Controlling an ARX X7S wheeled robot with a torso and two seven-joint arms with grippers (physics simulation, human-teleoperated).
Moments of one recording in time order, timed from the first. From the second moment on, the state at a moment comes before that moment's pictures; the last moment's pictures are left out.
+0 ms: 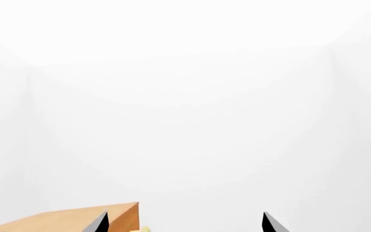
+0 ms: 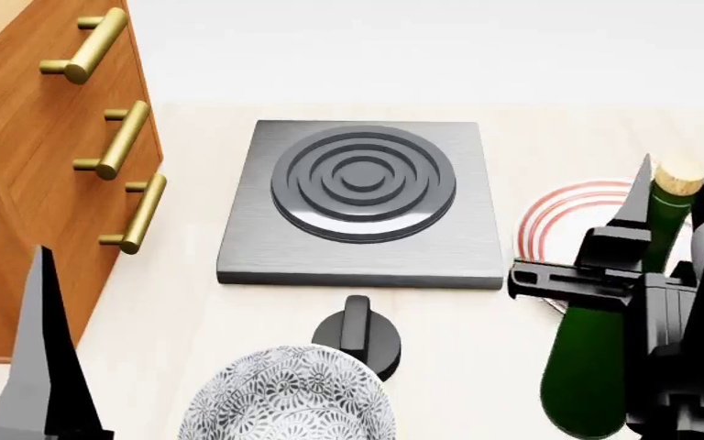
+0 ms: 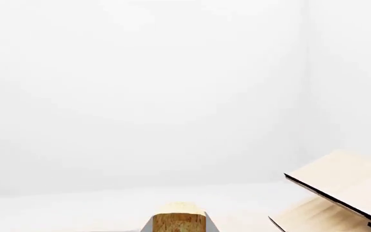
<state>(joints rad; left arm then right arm) -0.05 -0.03 0.22 1.05 0.17 -0.51 -0.03 0.43 0.52 -0.03 -0.55 0.57 0.60 0.47</state>
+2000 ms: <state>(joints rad) -0.54 -0.06 0.59 0.33 -0.10 -0.69 0.05 0.80 0.38 -0.20 -0.60 0.84 0.80 0.44</state>
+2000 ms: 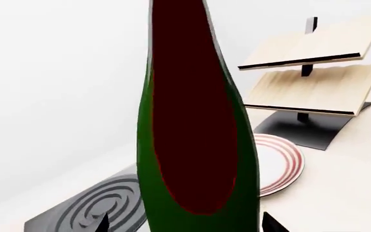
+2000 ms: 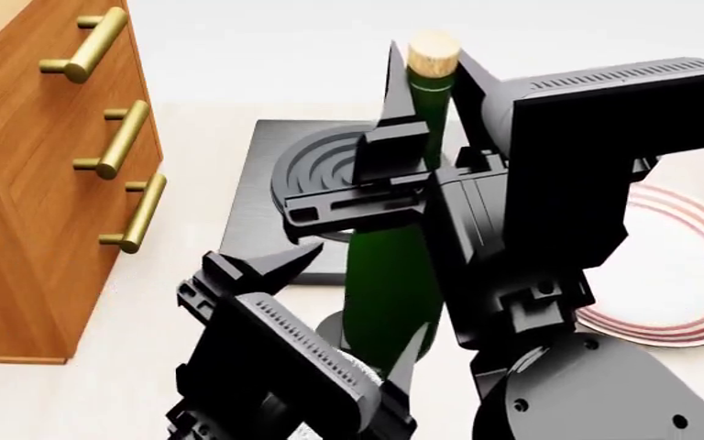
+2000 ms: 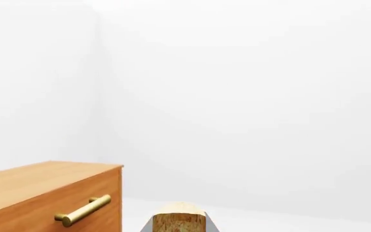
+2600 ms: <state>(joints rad) -0.61 -0.07 0.62 0.17 -0.21 -0.55 -0.02 0.79 0.39 -0.20 -0.63 0.86 0.80 0.45</state>
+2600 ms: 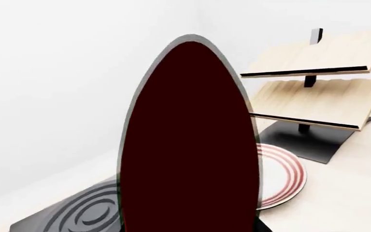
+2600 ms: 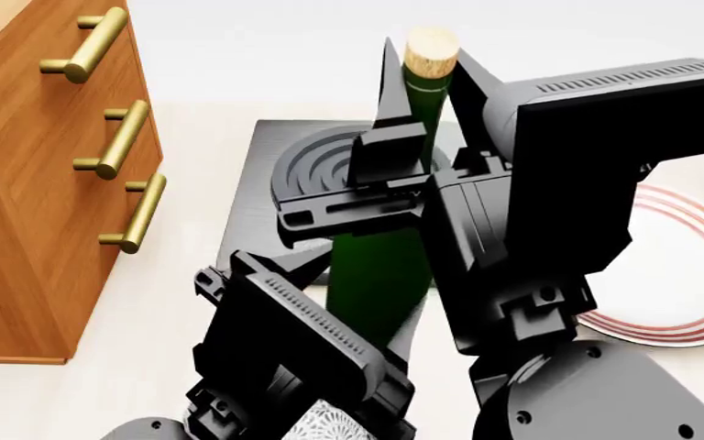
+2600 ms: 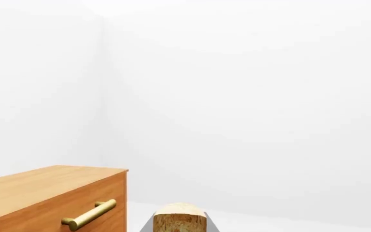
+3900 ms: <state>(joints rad) -0.84 -0.18 0.52 0.23 -0.31 -0.66 -0.18 0.35 0.48 0.03 -0.98 0.86 0.62 0.52</state>
